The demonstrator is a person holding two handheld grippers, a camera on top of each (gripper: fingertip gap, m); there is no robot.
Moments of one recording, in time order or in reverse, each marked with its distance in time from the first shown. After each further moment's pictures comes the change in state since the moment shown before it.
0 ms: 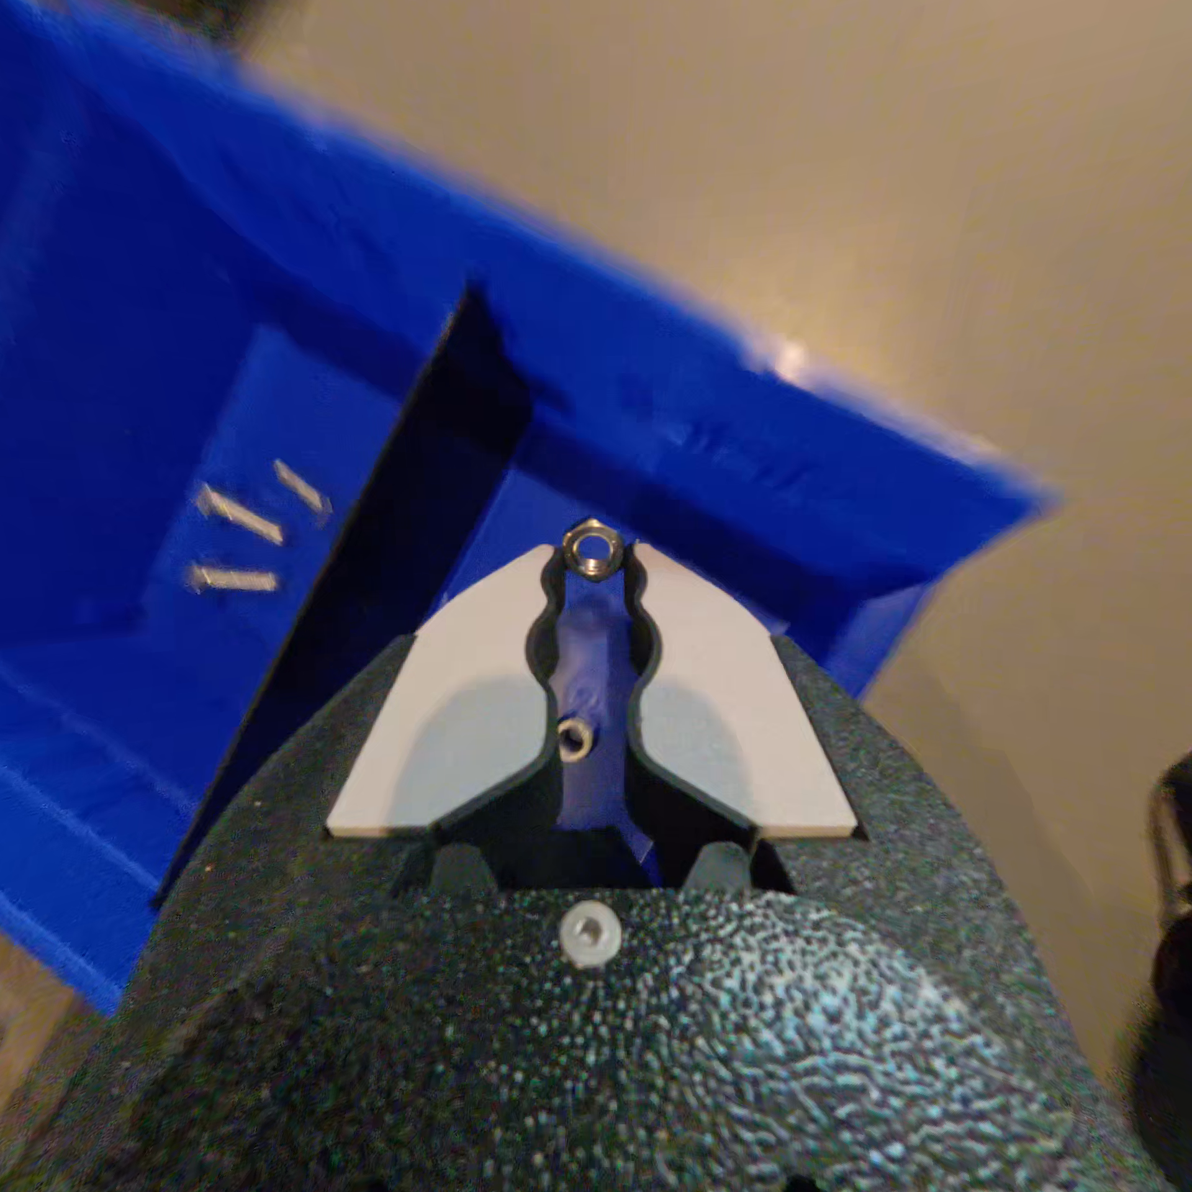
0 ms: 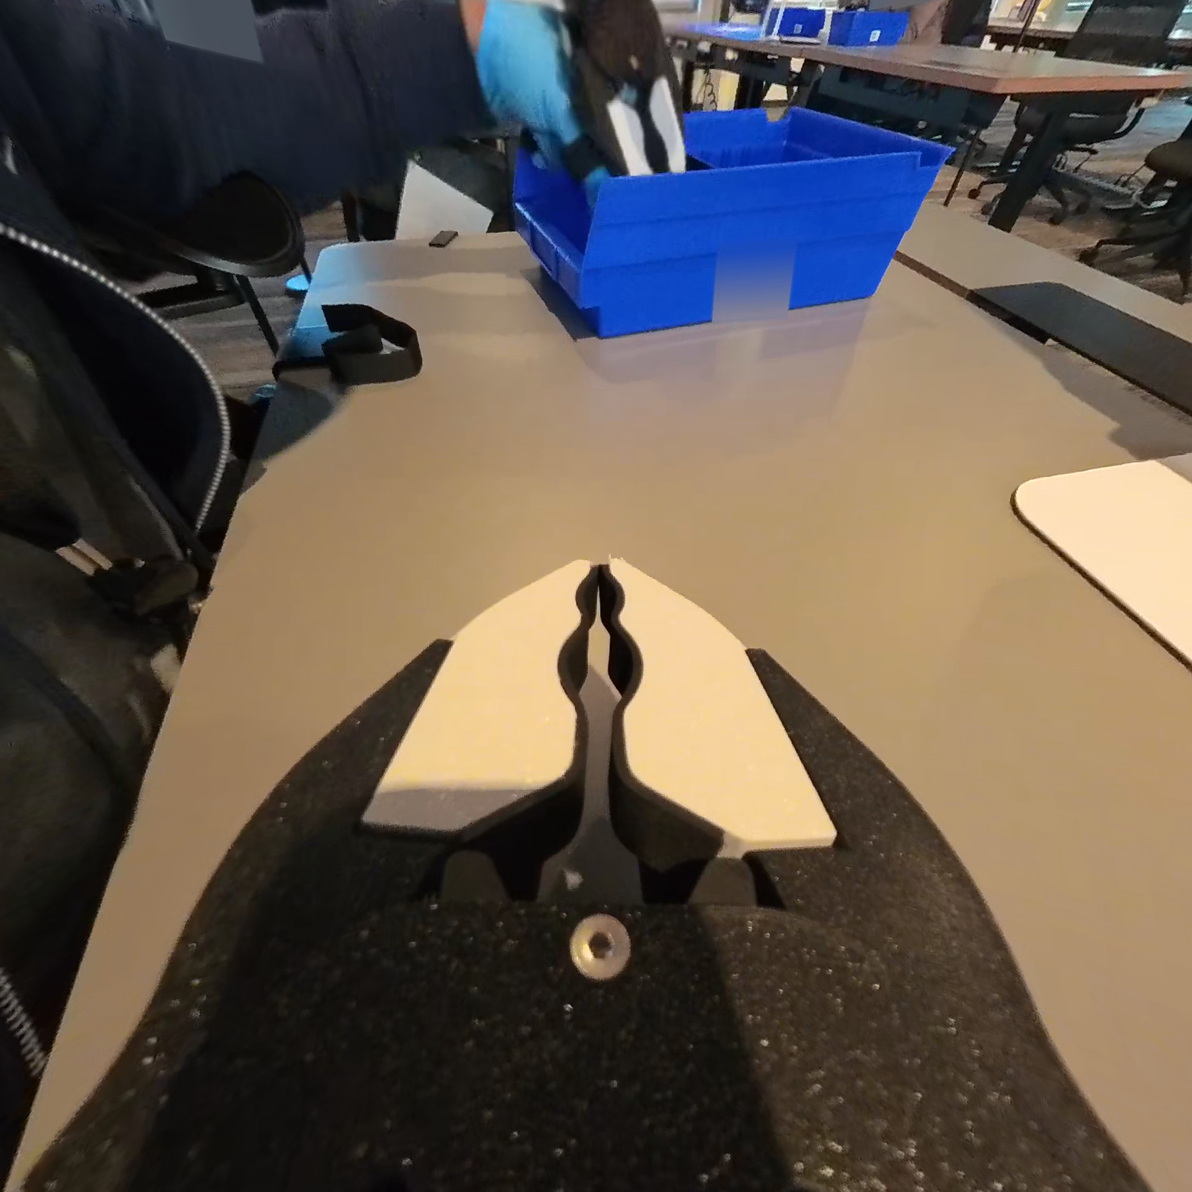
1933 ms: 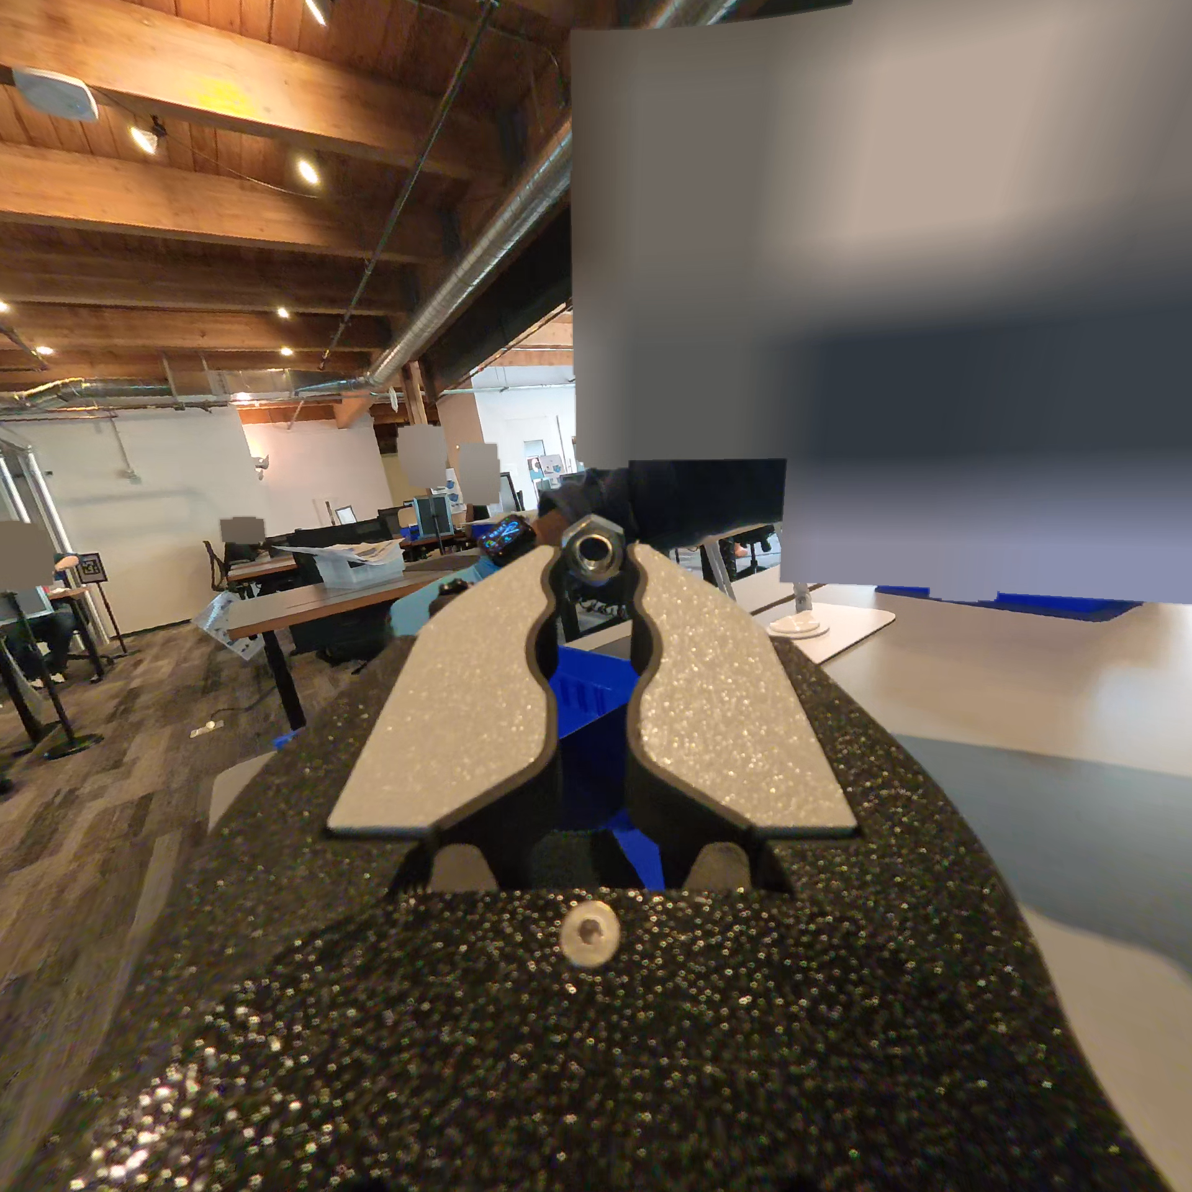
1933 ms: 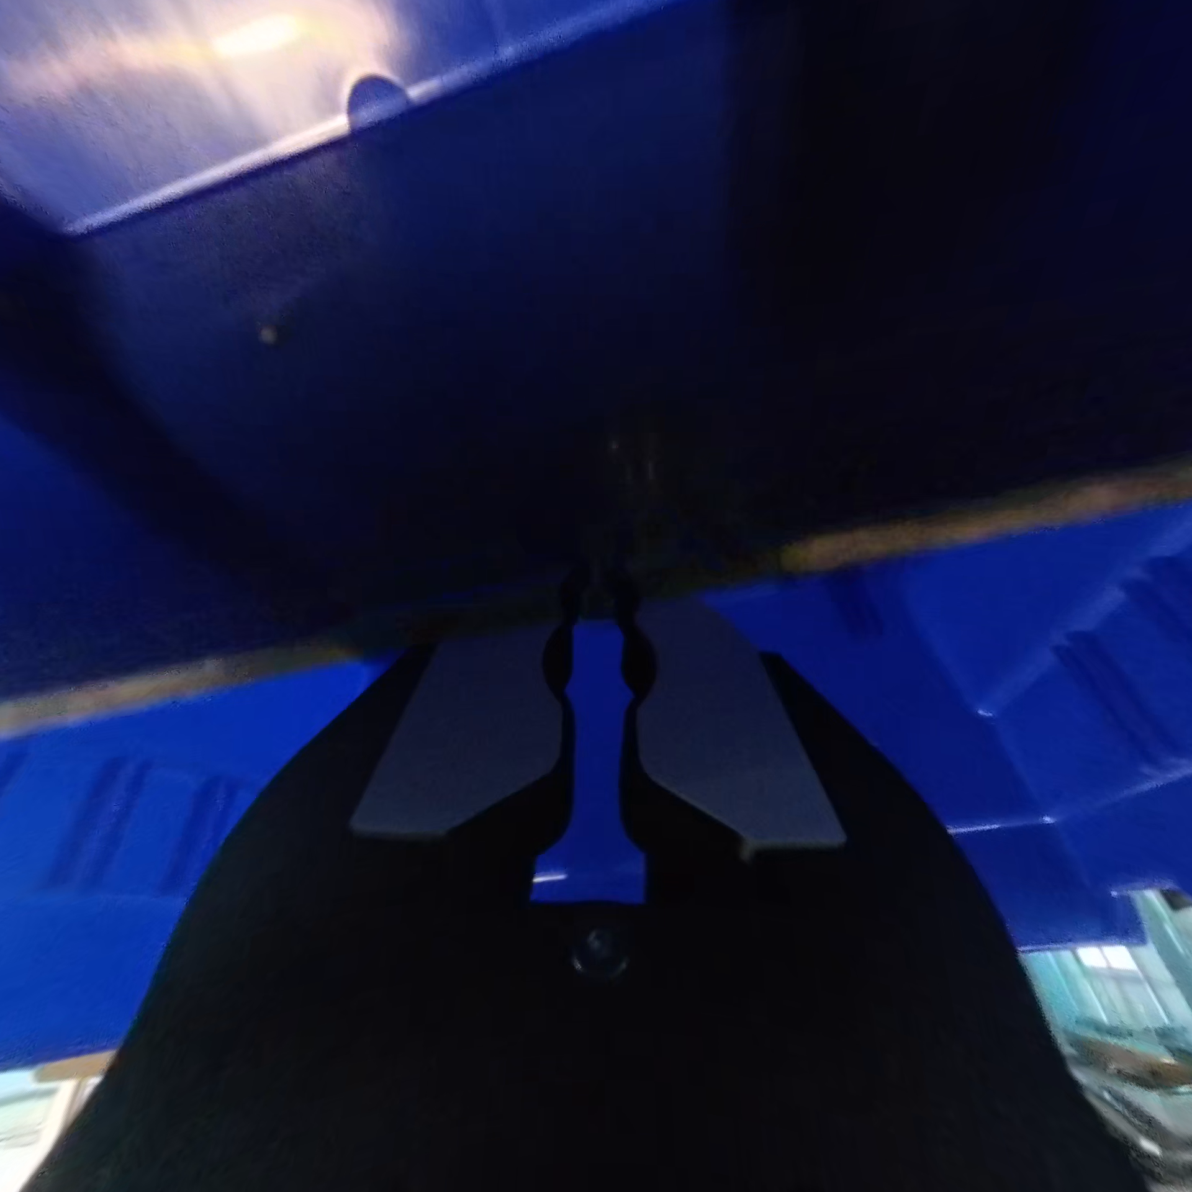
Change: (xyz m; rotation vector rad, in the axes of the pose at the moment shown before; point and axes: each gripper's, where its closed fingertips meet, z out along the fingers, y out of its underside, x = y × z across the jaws) left arm -0.013 0.020 -0.185 1.298 -0.330 -0.098; right arm 0.189 -0.066 0.473 -1.164 -0.702 -1.658
